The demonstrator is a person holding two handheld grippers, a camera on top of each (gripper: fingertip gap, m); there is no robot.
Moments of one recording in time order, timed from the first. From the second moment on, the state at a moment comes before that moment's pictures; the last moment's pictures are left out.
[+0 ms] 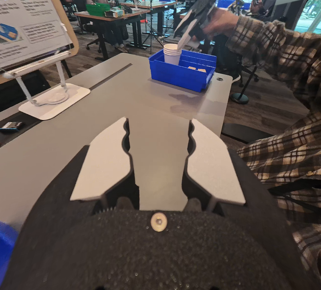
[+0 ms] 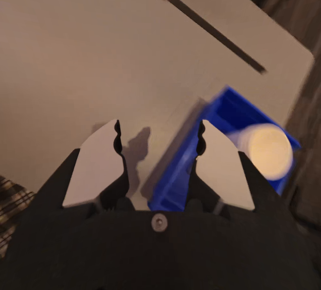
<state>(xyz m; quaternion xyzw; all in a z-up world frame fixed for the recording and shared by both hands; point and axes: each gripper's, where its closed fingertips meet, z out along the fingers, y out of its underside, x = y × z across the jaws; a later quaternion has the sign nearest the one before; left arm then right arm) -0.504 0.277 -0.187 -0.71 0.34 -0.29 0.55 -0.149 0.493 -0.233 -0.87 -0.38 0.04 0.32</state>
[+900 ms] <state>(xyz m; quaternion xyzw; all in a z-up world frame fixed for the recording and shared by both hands) -0.553 0.269 -0.167 -0.70 0.30 -0.26 0.59 -0.590 0.387 -0.418 -0.63 -0.75 0.15 0.13</state>
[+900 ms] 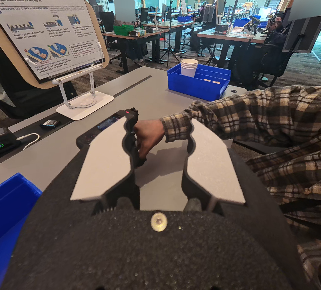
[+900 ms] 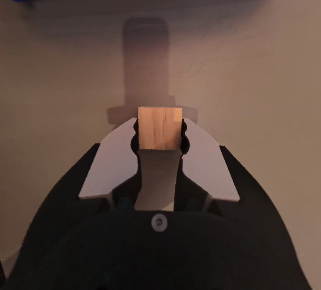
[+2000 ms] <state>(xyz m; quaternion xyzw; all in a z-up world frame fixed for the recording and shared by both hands) -0.483 0.273 -0.198 -0.71 0.37 -0.29 0.53 0.020 0.456 -0.381 -0.98 -0.09 0.04 0.16</state>
